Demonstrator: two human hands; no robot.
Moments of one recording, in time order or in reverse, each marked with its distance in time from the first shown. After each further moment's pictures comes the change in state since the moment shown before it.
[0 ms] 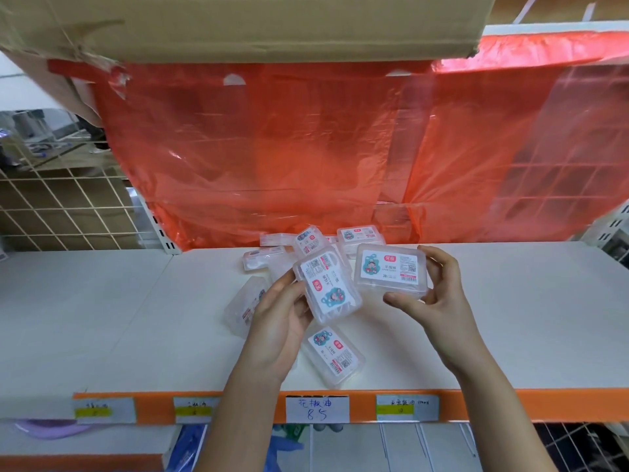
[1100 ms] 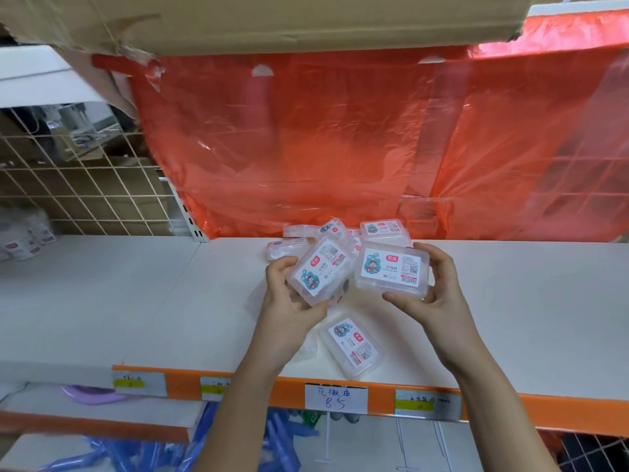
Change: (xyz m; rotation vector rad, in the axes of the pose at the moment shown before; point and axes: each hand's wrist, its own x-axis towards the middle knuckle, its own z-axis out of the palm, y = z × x) left_hand -0.013 0.006 -0.027 0.748 0.088 0.215; right_hand -0.001 0.004 0.024 0.016 -0.076 0.032
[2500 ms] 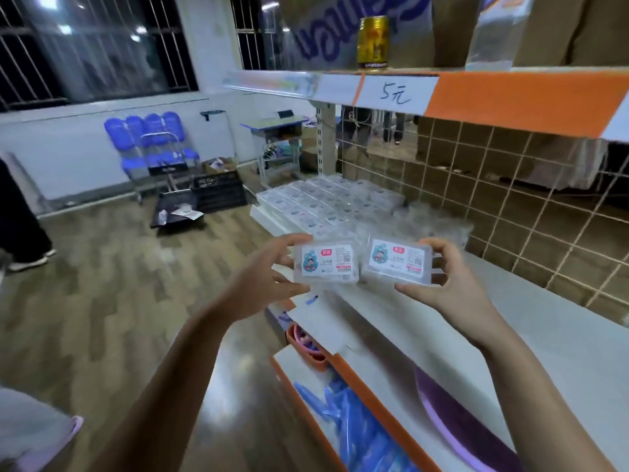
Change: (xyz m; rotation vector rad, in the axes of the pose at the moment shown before) left_hand -0.159 -0.028 -0.659 0.431 0.502 -0.029; right_hand -0.012 -0.071 0.644 -0.072 -0.848 -0.152
